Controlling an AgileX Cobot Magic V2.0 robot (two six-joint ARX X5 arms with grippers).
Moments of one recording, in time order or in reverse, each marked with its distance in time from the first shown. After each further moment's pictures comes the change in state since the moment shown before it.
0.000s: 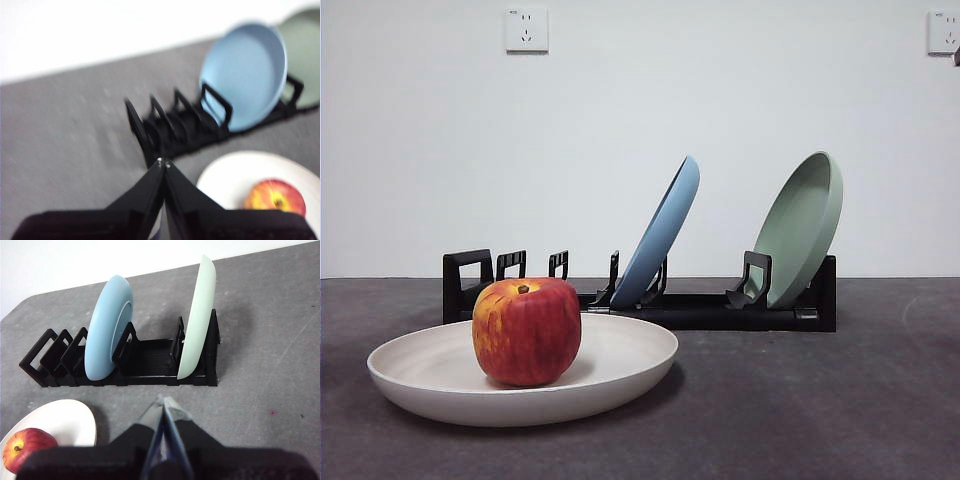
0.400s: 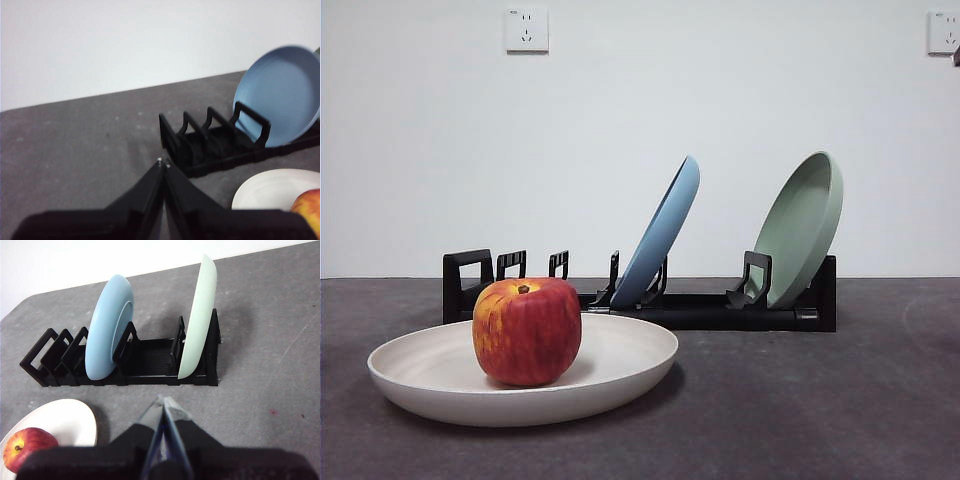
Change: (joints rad) left arm 0.211 -0.230 -0.274 0.201 0.112 0.019; right arm 0.000 0.000 0.000 0.000 0.000 0.000
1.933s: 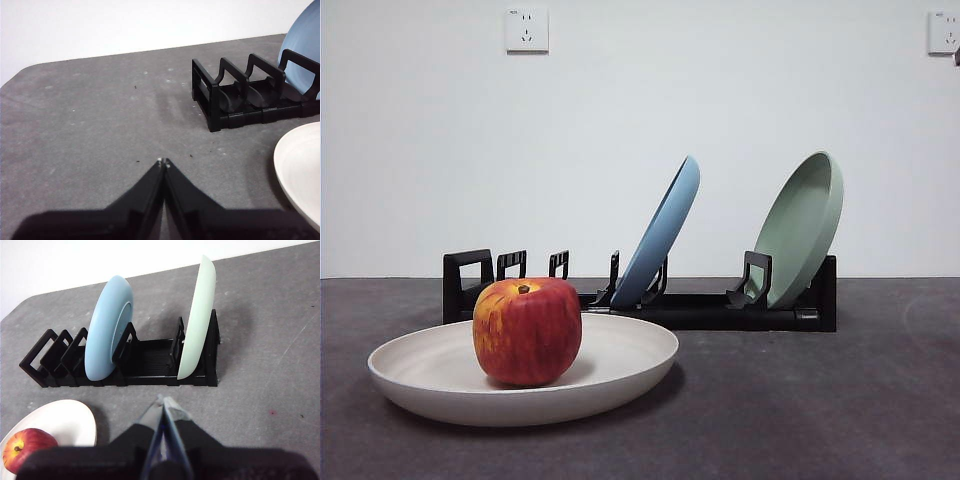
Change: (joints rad) left arm 0.034 -0.185 -0.240 -0.016 -0.103 -0.002; right arm 0.000 0.000 0.000 0.000 0.000 0.000
